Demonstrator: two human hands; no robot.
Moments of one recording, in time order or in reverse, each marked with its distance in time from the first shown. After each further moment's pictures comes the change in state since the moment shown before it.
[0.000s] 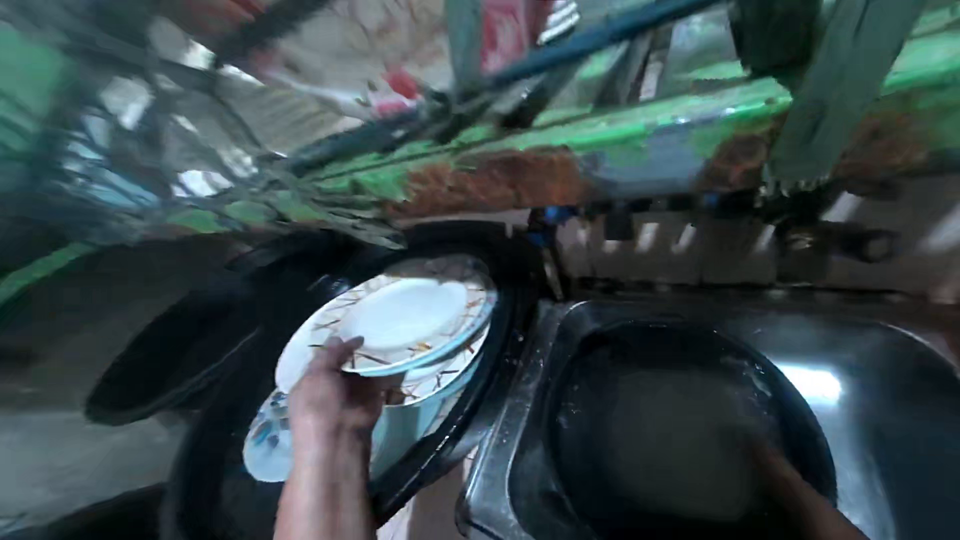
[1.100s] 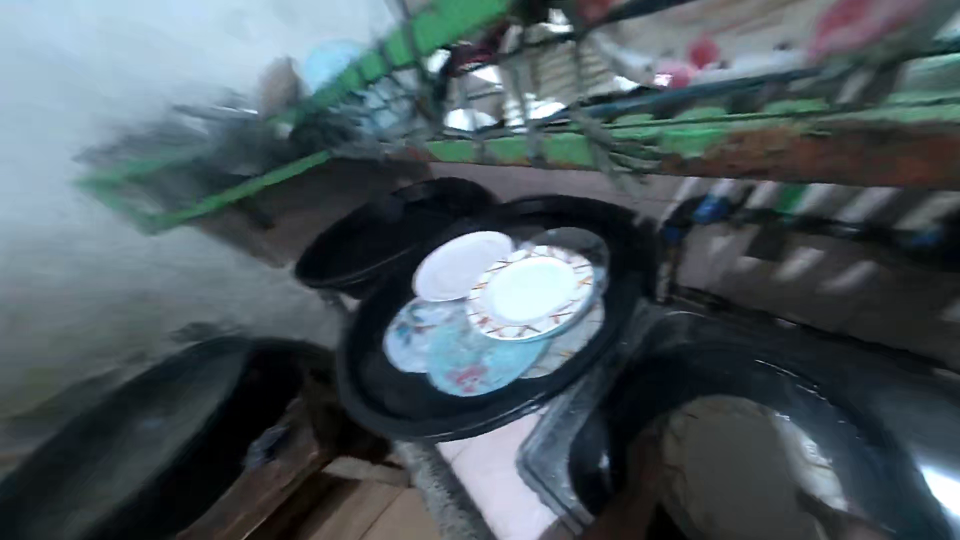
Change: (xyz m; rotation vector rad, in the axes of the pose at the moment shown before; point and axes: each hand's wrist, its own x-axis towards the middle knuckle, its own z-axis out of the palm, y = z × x) left_hand -0.156 -0.243 0.040 0.692 -0.598 -0.174; right_hand -0.014 -0.006 0.005 0.152 -0.039 0.010
